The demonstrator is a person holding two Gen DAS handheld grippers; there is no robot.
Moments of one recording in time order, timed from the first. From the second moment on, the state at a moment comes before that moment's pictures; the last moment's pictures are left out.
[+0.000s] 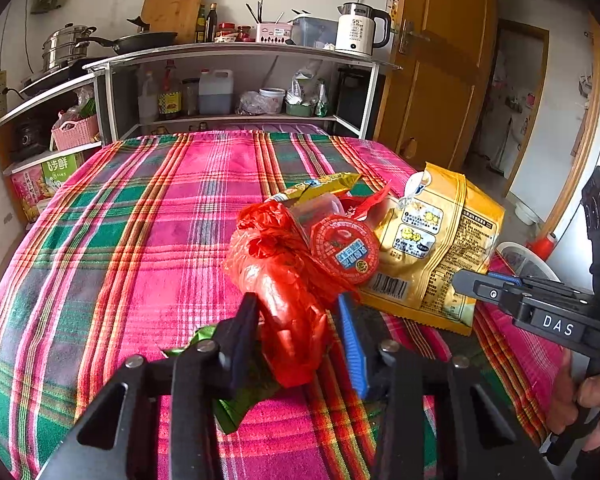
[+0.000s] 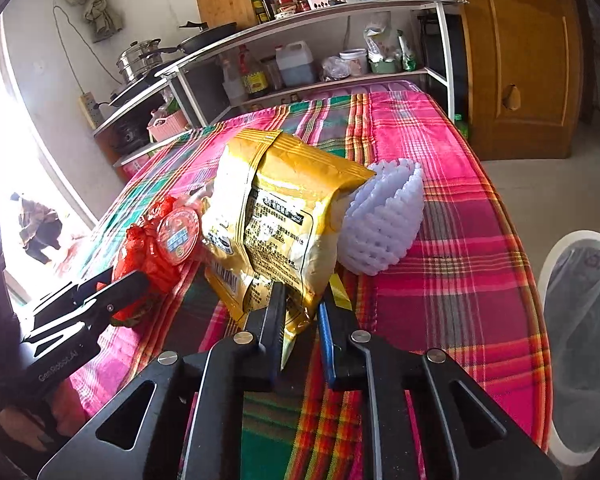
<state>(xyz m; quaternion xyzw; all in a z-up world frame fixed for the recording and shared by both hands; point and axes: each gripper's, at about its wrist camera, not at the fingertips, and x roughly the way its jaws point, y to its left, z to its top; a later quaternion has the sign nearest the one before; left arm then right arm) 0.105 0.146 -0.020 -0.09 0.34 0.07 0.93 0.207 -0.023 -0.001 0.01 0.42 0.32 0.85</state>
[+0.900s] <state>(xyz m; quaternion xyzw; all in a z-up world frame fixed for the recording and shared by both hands) 0.060 0.110 0.036 -0.10 0.26 0.05 0.96 0.157 -0.084 0.043 0.05 0.37 0.33 0.87</state>
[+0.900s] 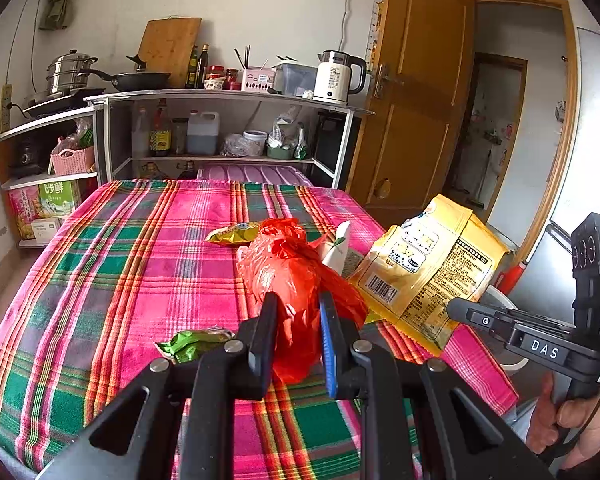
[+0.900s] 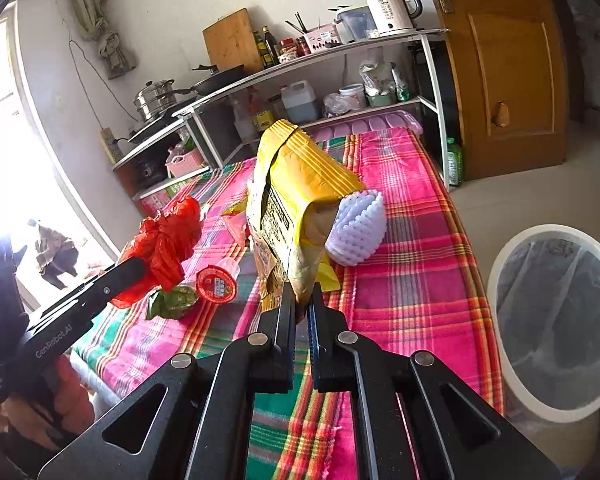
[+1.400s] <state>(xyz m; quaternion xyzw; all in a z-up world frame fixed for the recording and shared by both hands) 0.109 0.017 0.046 -0.07 0.25 -0.08 0.96 0.161 -0.189 0.043 0.09 0.36 0.22 0.90</state>
